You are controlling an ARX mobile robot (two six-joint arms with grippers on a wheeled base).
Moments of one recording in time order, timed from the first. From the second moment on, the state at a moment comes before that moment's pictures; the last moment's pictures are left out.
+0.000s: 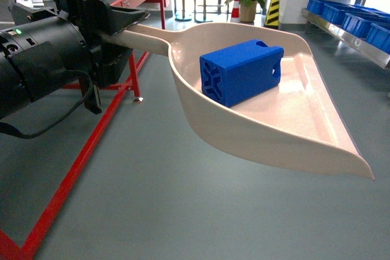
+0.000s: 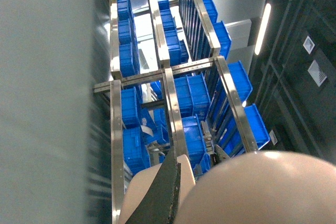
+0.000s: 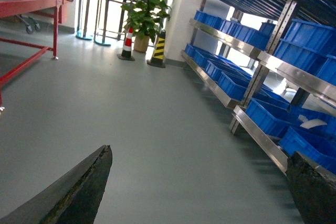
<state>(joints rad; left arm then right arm) -0.24 1.87 0.73 1.28 0.28 -1.38 -0.11 0.87 0.25 0.72 0.13 -0.25</state>
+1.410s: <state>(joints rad) -0.24 1.87 0.73 1.28 0.28 -1.38 -0.11 0.87 0.25 0.71 0.13 -0.25</state>
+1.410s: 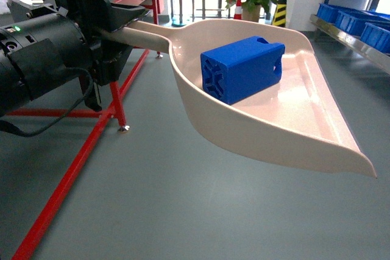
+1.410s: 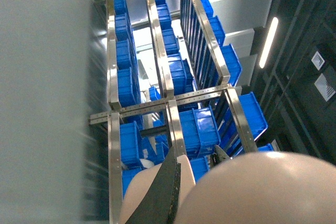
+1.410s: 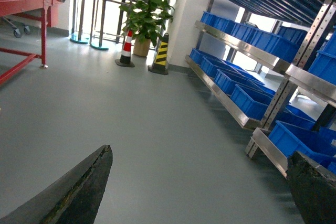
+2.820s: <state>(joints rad) -0.24 1.87 0.73 1.28 0.28 -1.38 -0.11 0.87 0.25 0.71 0.13 -0.25</state>
